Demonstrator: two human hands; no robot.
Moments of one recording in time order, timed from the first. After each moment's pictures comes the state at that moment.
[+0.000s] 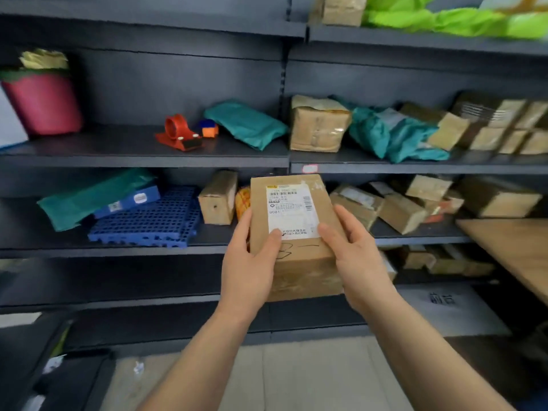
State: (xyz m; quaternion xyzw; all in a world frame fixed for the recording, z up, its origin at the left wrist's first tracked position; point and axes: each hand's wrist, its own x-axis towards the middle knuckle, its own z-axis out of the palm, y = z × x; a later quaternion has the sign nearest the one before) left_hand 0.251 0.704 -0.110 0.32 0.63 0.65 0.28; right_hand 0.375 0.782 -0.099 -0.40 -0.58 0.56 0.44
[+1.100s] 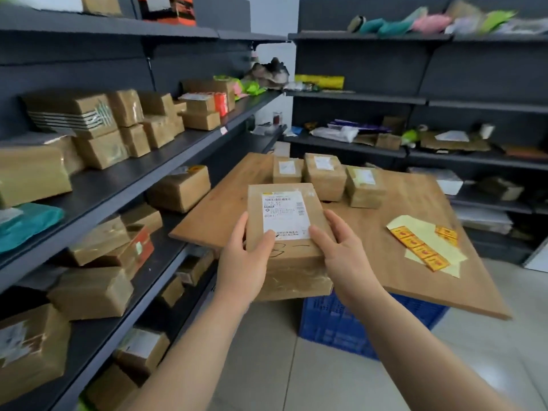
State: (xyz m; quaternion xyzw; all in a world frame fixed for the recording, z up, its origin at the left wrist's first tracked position) left_hand 0.683 1.078 -0.120 0.68 0.36 0.34 0.55; right_hand 0.801 0.984 -0.112 -0.68 -0.26 0.22 0.65
